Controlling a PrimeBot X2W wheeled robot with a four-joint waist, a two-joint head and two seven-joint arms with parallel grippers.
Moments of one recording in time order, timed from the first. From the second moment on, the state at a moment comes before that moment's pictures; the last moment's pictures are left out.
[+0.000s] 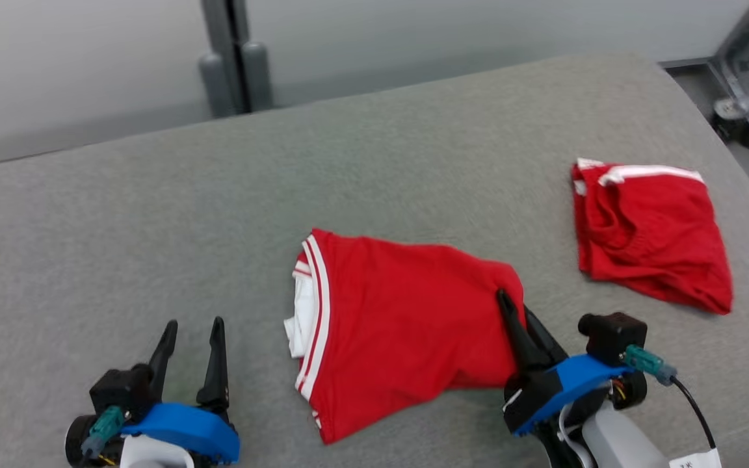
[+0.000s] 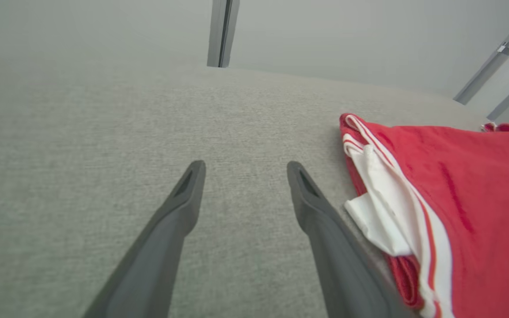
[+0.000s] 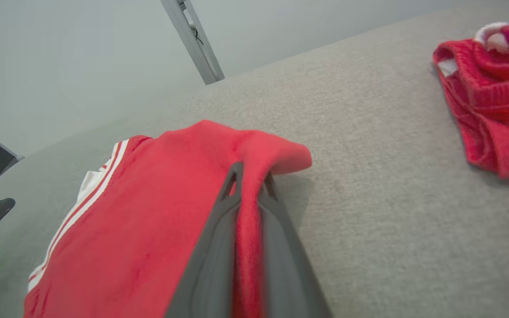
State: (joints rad) left arm -0.15 0.11 -0.10 0.50 -0.30 -0.13 -0.26; right arm -0.34 -0.05 0.30 0.60 0.48 0.13 -0.26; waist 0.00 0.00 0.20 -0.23
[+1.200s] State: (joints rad) left arm -0.18 0.20 -0.18 0.47 -0.35 -0.13 -0.26; right arm -0.53 -0.16 -0.38 0.33 -0.35 0.13 0.04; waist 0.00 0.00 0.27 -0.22
